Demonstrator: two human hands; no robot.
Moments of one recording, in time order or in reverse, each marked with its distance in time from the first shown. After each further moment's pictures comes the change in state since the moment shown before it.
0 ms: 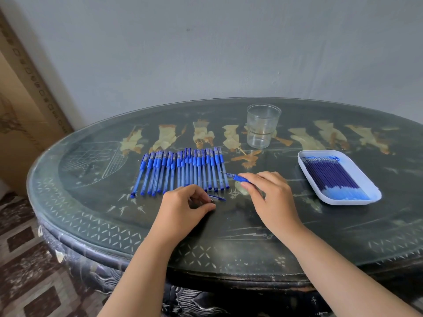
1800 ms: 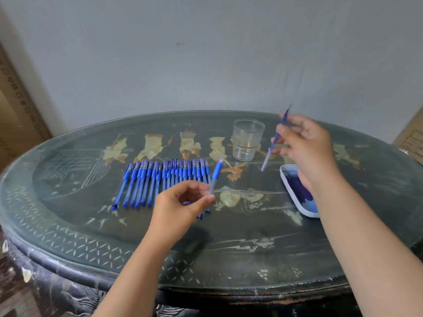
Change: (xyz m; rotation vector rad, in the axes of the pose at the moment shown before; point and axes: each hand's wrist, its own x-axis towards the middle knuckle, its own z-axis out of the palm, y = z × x) left_hand 0.010 0.038 0.001 -0.518 0.013 -0.150; right_hand 0.111 -0.017 -0.094 0.647 0.137 0.642
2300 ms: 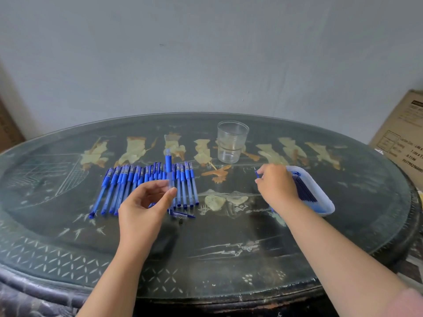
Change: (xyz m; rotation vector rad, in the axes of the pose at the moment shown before) left_hand 0.007 -0.015 -0.004 -0.186 0.315 -0.051; right_hand 0.013 0.090 -0.017 -1.251 -0.137 0.075
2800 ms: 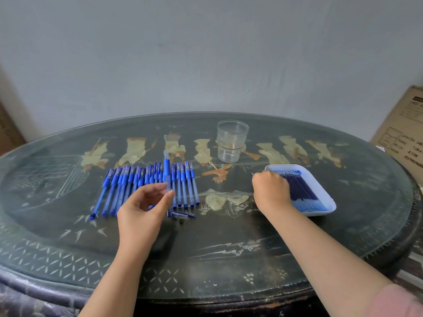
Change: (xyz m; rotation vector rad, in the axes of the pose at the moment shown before) left_hand 0.001 -0.005 -0.003 0.032 -0.001 0.000; right_hand -0.021 -0.017 0.007 -0.534 0.008 -0.159
